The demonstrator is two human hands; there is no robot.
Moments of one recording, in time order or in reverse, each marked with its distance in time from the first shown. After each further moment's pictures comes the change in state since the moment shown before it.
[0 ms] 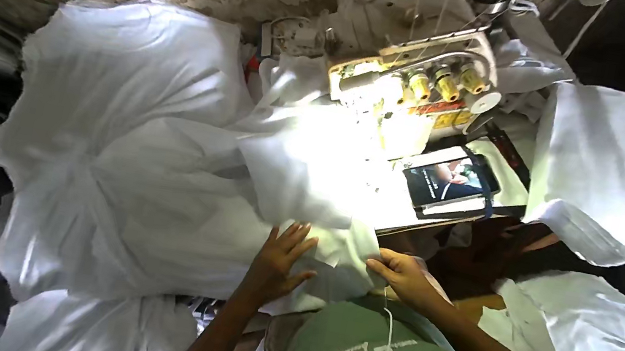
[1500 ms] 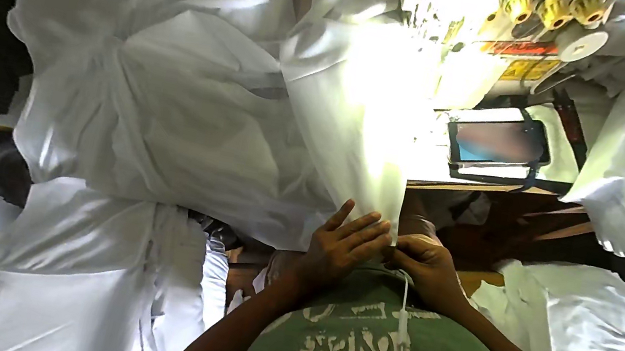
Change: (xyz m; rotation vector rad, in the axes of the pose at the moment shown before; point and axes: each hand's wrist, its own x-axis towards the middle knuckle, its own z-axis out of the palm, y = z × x) left_hand 0.005 0.114 0.032 0.036 0.470 0.222; right_hand -0.067 -0.025 0.030 0.264 0.080 -0.053
